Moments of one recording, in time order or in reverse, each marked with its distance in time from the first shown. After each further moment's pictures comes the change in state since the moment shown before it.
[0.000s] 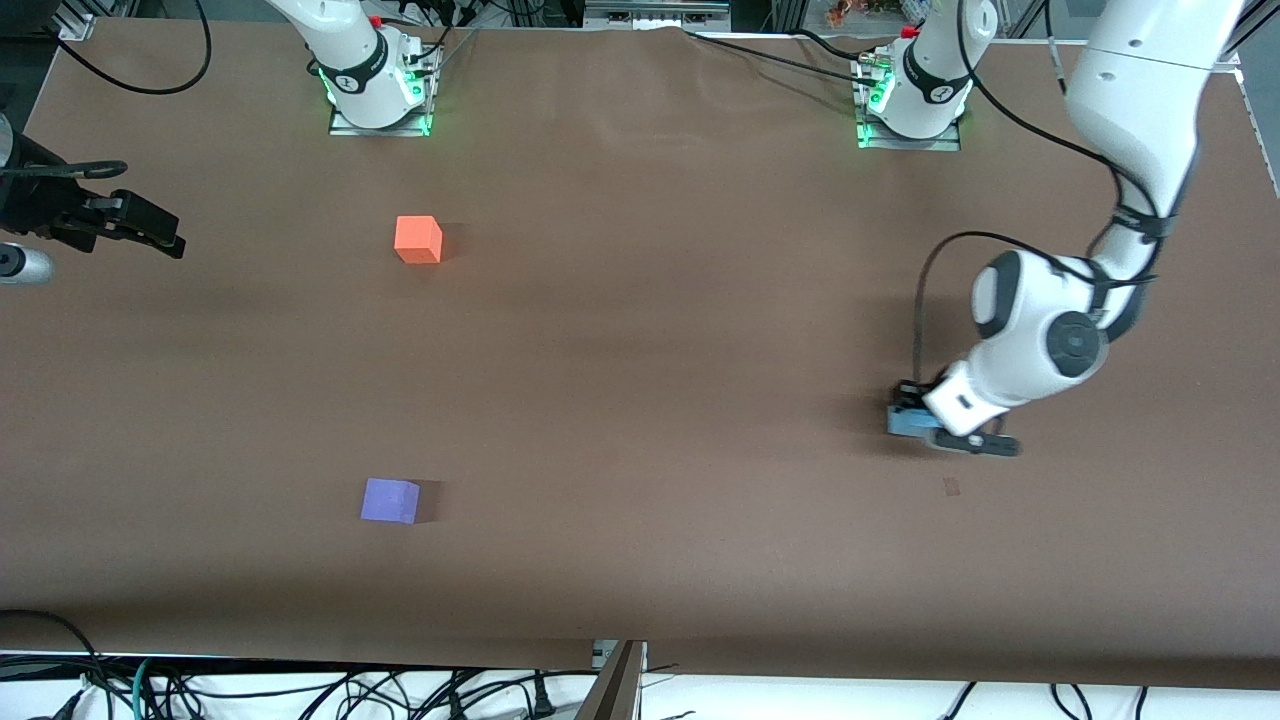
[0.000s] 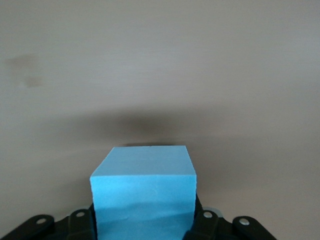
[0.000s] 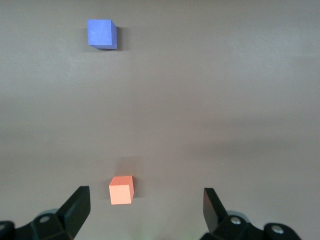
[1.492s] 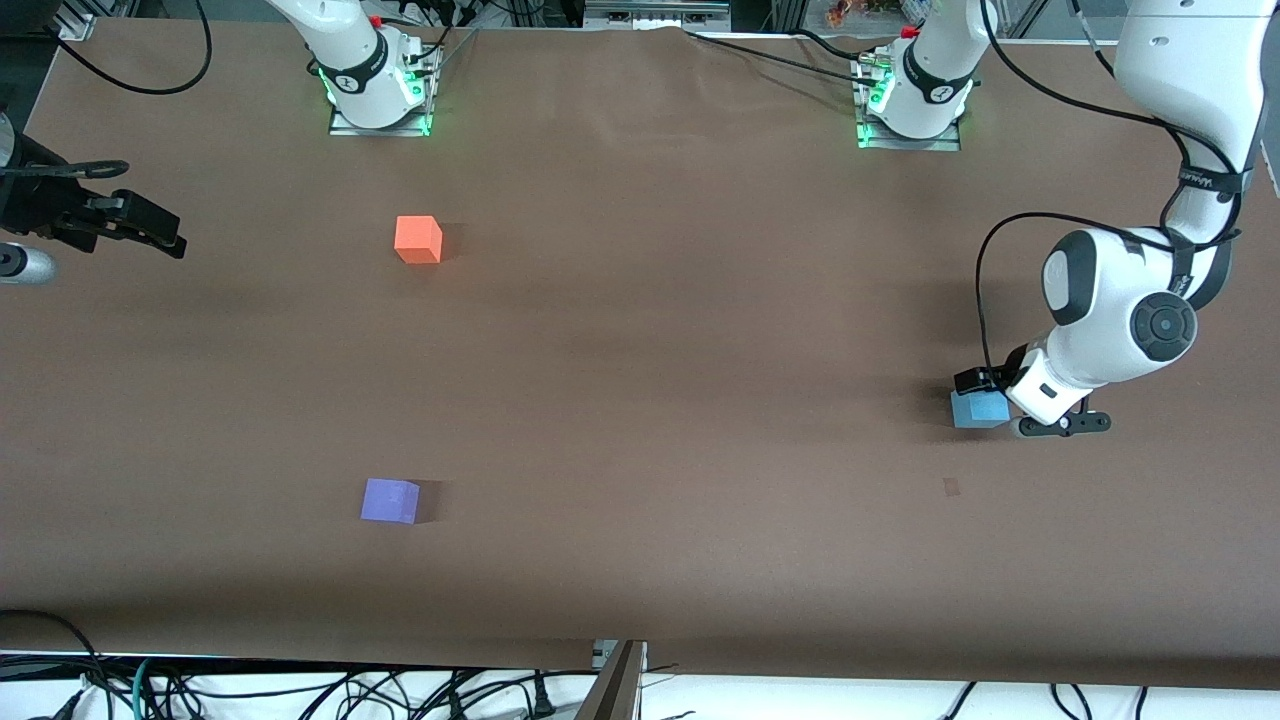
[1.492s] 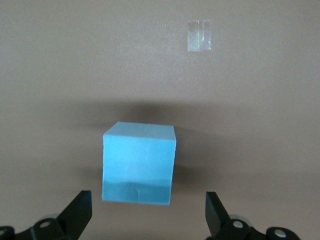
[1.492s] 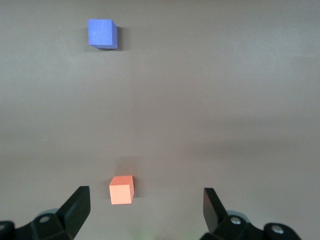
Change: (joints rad) left arm 0.035 -0.098 0.203 -0.071 0.000 -0.074 -0.009; right arm 0.002 0.000 0.000 0.000 0.000 0.000 0.000
